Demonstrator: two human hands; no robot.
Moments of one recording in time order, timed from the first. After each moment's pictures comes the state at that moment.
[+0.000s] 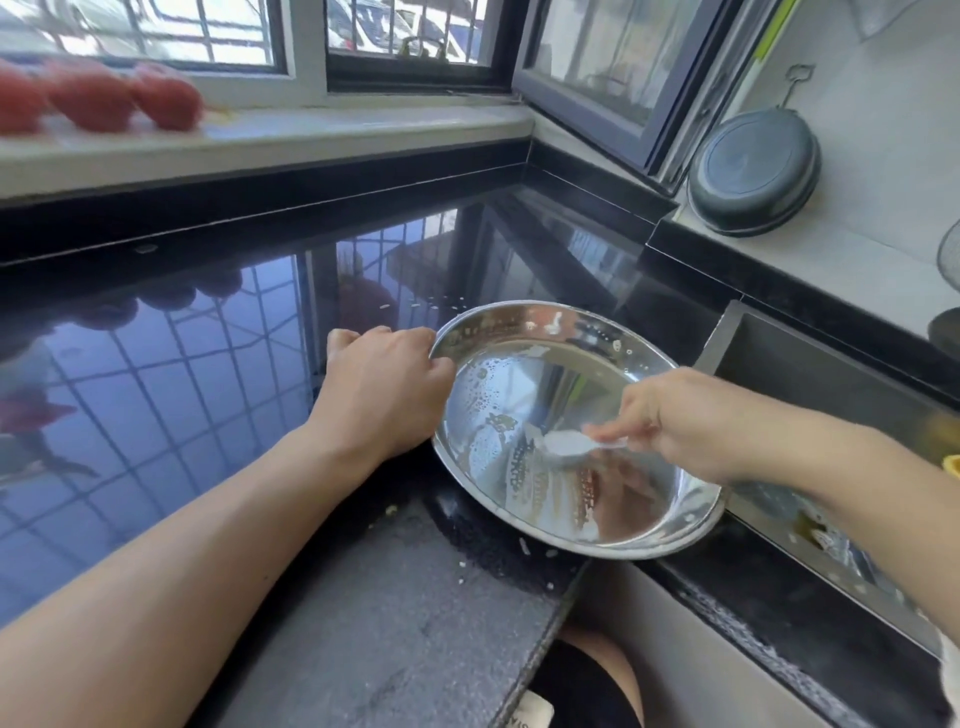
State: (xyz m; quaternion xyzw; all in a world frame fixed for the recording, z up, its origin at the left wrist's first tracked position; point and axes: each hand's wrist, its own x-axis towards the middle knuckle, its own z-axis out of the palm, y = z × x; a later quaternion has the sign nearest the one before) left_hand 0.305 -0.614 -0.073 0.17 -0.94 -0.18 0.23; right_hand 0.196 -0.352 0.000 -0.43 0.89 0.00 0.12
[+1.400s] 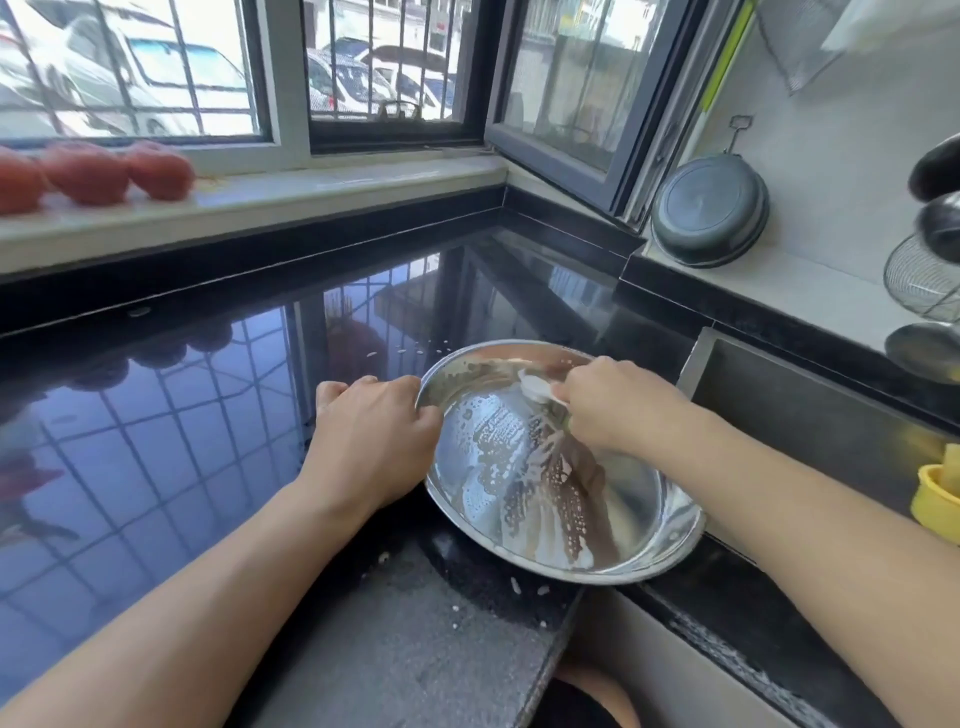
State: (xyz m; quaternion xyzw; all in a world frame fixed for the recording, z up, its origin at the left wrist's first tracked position) left_hand 0.305 -0.614 -0.074 0.16 -0.95 -0.17 0.22; right_hand 0.196 -0.414 0.004 -0.33 0.94 0.12 0.02
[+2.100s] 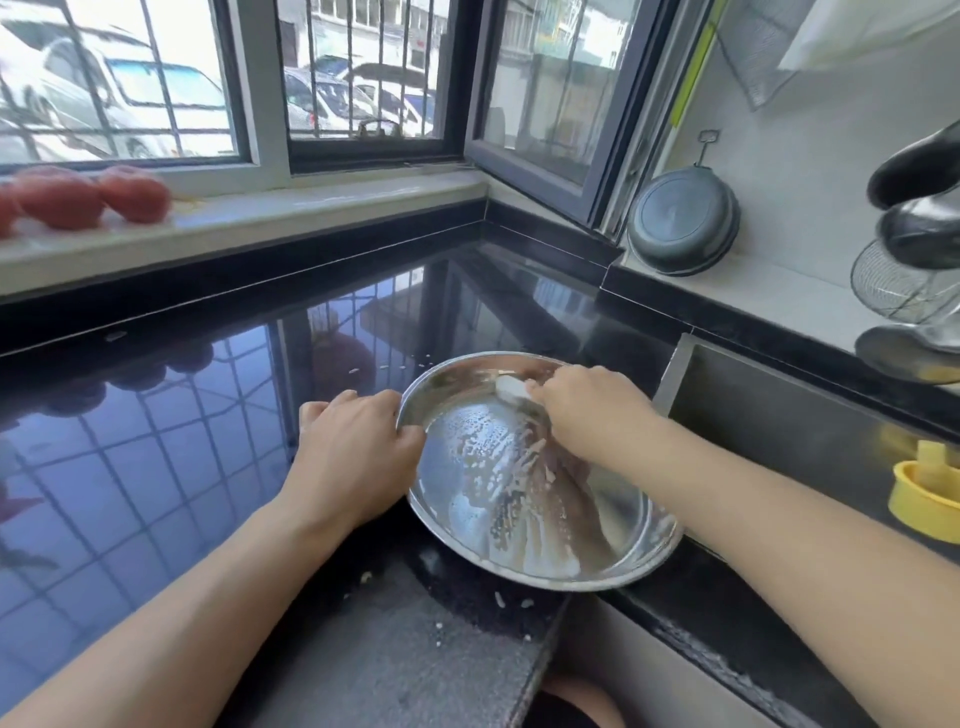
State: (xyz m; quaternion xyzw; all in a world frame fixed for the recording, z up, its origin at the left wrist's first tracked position) left_hand 0.305 -0.614 -0.070 0.15 -0.95 -0.18 0.21; right_hand 0.179 -0.412 -0.009 -0.36 0.91 0.17 -0.08
